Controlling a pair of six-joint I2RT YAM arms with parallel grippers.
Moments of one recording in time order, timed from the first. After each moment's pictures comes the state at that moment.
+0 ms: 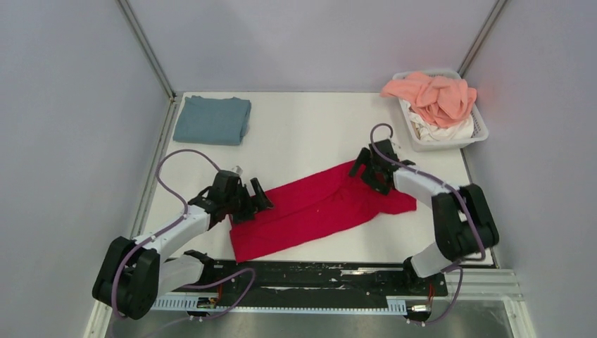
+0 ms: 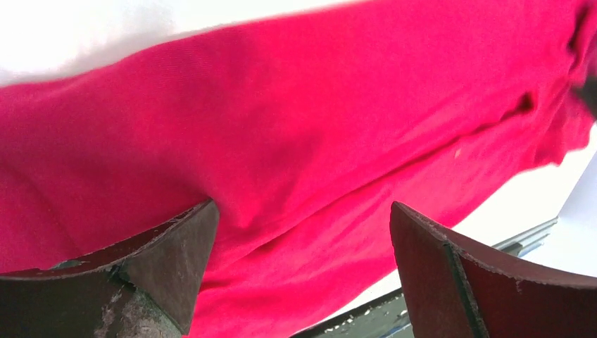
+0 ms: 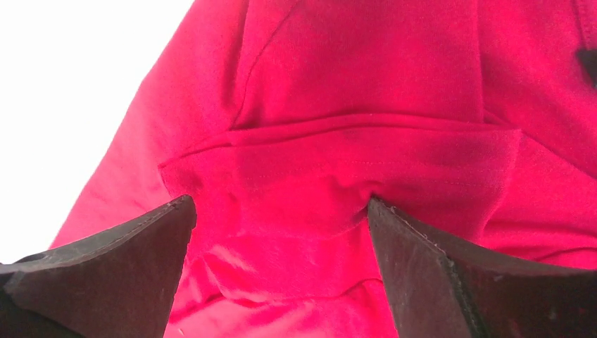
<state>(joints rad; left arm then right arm) -0.38 1.12 0.45 -0.26 0.24 -0.79 0.32 1.44 0.73 -0.31 0.08 0.81</state>
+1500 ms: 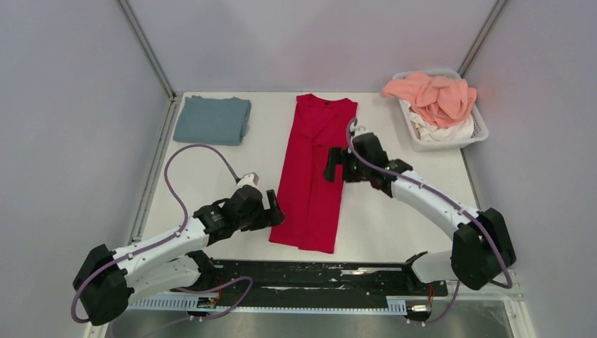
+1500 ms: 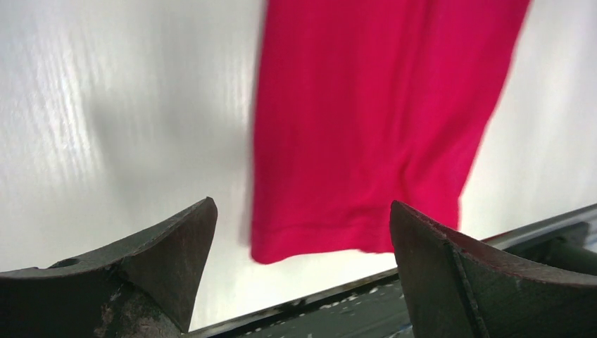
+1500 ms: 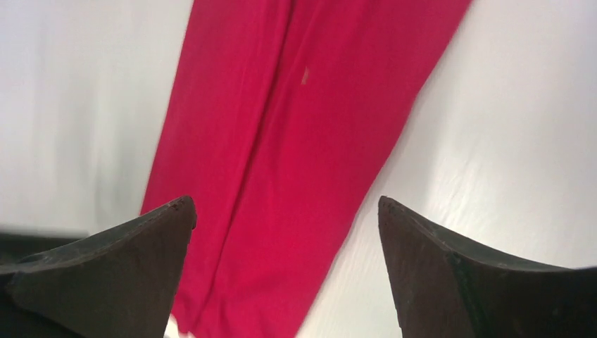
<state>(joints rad) -0.85 0.95 0.53 -0.38 -0.16 -0.94 0.48 1.43 1.05 -0.31 -0.02 0.44</state>
